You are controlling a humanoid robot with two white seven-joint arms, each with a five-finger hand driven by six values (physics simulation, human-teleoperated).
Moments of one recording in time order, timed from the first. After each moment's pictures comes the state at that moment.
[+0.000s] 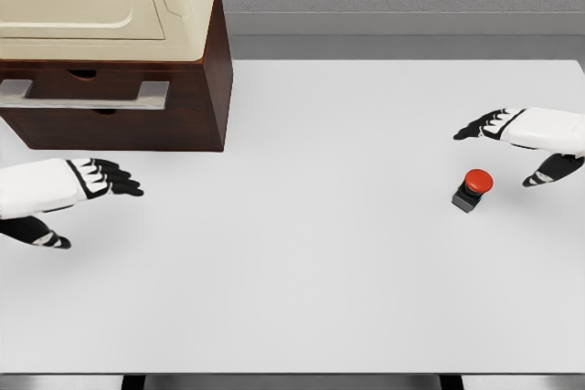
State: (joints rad) left arm -0.54 1.37 -0.89 -1.76 -0.08 -0.61 -0.20; right arm -0.75 -1.13 0.91 -1.39 0.11 -0.61 0.41
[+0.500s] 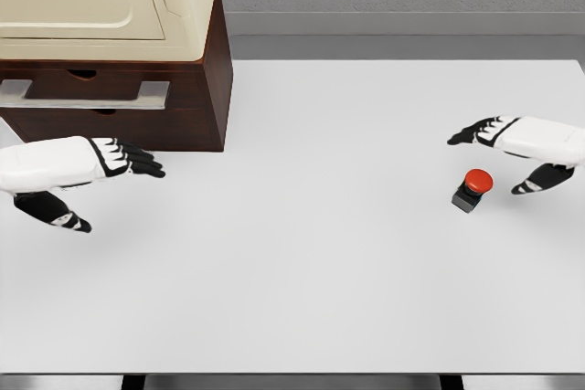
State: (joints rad) left arm -0.63 1.29 -0.86 -1.75 0.08 -0.61 -0.40; right arm -0.73 -1.13 0.98 -1.39 0.10 -0.61 0.28
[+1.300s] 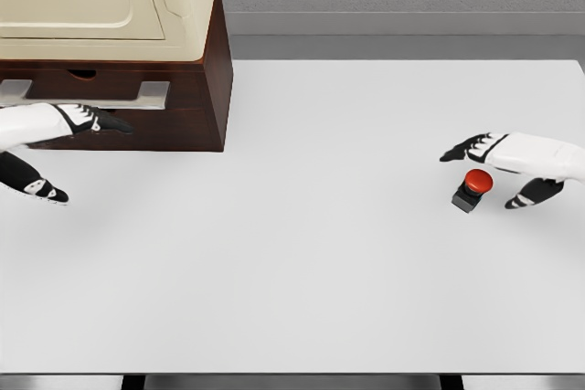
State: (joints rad) left arm -0.71 1.27 -0.85 -1.59 0.27 -0.61 -0.50; right arm -0.73 -1.13 1.03 -1.39 0.11 -0.61 0.29
